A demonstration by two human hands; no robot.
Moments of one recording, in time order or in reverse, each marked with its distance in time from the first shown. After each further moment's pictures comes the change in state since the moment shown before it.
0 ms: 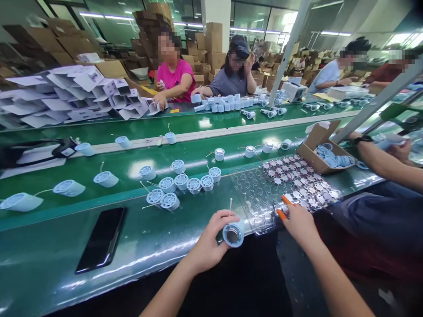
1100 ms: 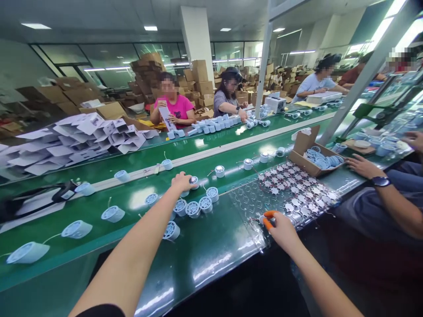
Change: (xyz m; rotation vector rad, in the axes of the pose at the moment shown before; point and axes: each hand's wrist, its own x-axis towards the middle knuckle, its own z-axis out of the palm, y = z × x) left_hand 0.214 -0.089 -0.207 1.047 0.078 -0.572; right_hand 0.018 -0.039 0.037 0.640 0.018 0.093
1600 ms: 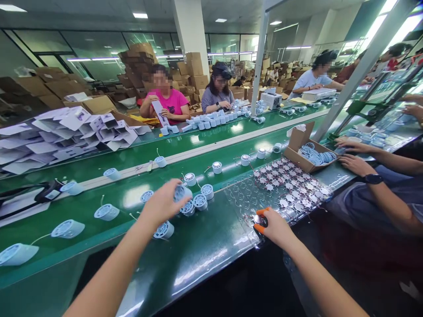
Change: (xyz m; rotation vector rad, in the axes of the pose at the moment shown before) left_hand -0.145 0.000 -0.027 -0.082 0.282 0.302; right_hand -0.005 -0.010 -0.014 -0.147 -0.172 -0.090
